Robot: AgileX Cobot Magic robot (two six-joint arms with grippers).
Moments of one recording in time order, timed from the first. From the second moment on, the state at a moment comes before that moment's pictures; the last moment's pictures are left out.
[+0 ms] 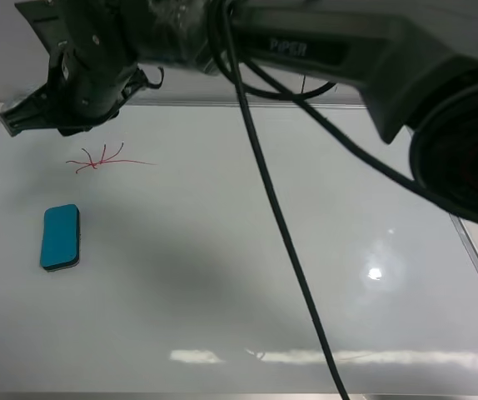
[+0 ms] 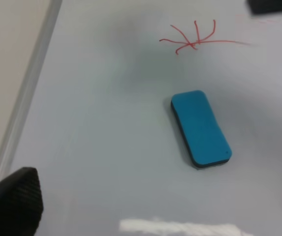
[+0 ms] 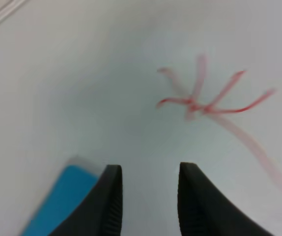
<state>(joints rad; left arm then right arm) -0.10 -0.01 -0.51 0.11 1.06 -0.18 1.00 2.26 -2.07 -0.11 0.64 0.24</state>
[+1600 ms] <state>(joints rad) -0.10 -0.01 -0.51 0.11 1.06 -0.18 0.14 0.72 -0.74 -0.25 0.72 0.24</state>
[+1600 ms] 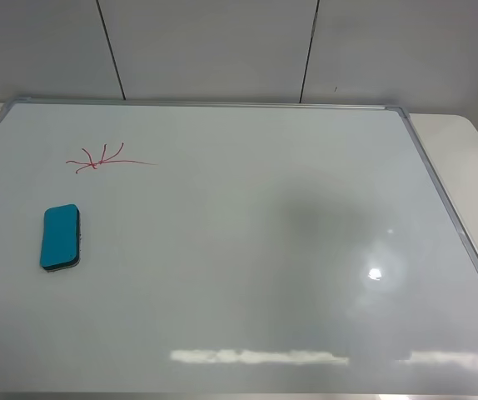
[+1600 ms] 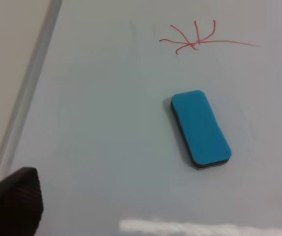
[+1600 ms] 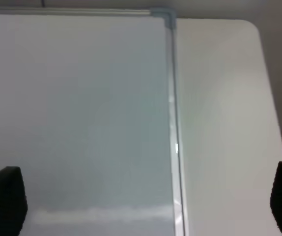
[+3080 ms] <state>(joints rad) -0.10 -0.01 -0.51 0.11 1.06 -0.18 0.01 0.00 -0.51 -0.07 1.07 0.12</state>
